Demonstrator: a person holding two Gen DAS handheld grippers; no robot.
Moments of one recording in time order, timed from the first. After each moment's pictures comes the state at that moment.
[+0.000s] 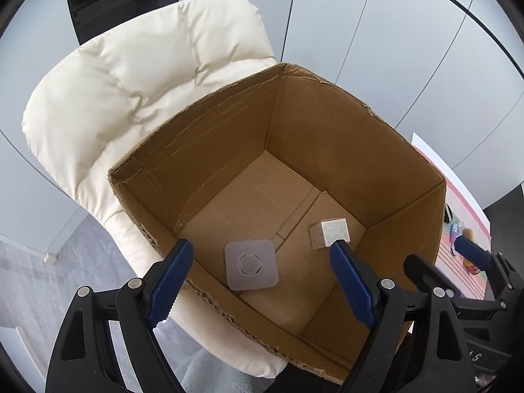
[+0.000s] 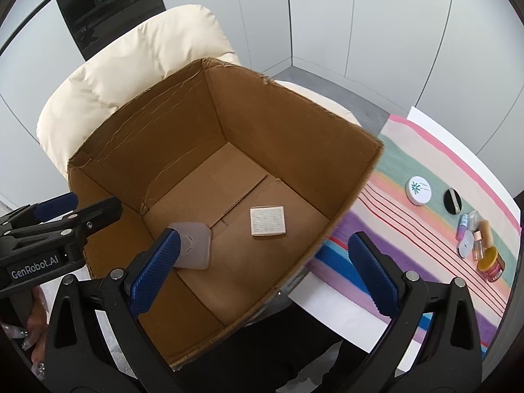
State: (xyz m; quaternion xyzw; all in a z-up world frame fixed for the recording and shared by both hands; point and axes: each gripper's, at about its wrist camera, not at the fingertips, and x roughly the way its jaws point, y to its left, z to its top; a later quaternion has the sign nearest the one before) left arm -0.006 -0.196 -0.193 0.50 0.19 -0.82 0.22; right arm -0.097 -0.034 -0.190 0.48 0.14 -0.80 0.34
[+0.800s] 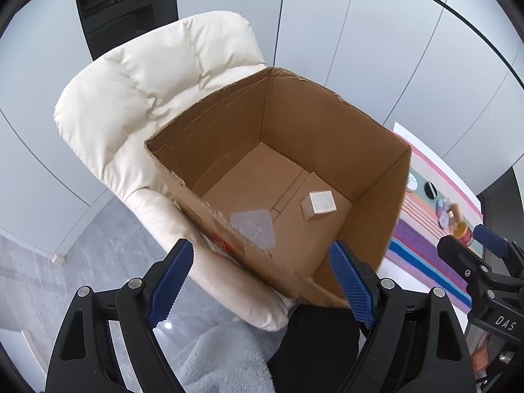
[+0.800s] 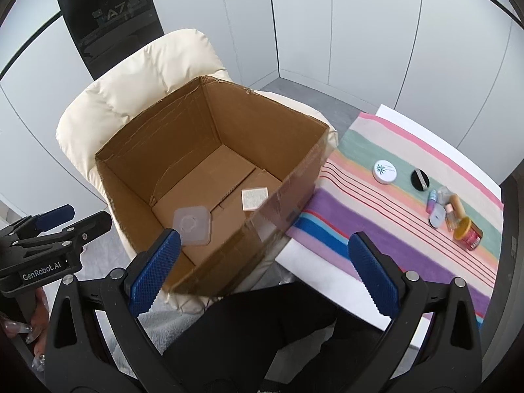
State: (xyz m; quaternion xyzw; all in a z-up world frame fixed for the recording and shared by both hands) left arm 0.063 -0.157 -0.154 0.49 0.16 -0.83 0.21; right arm -0.044 0.037 -0.138 0.47 0.11 -0.82 0.32
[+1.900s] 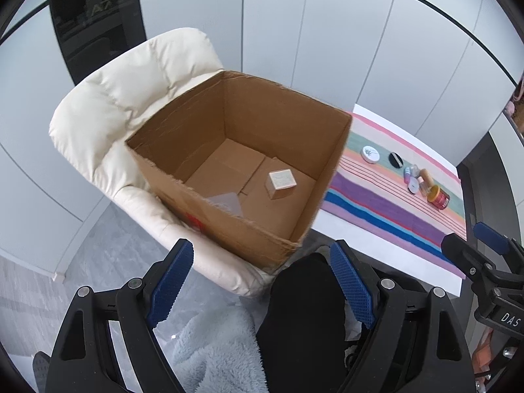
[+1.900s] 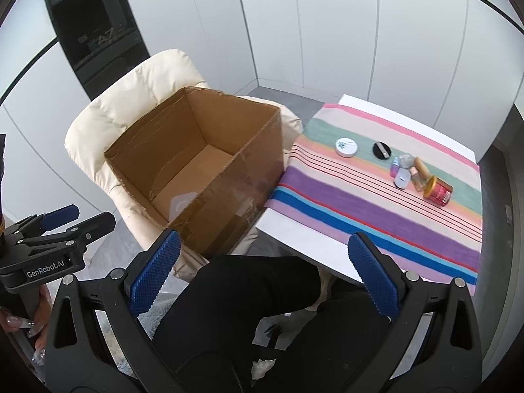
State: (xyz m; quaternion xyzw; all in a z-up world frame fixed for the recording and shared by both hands) left arm 0.092 -0.081 -0.126 0.48 0.12 -0.85 0.15; right arm 0.012 0.130 -0.112 0.46 0.06 -0.84 0.28
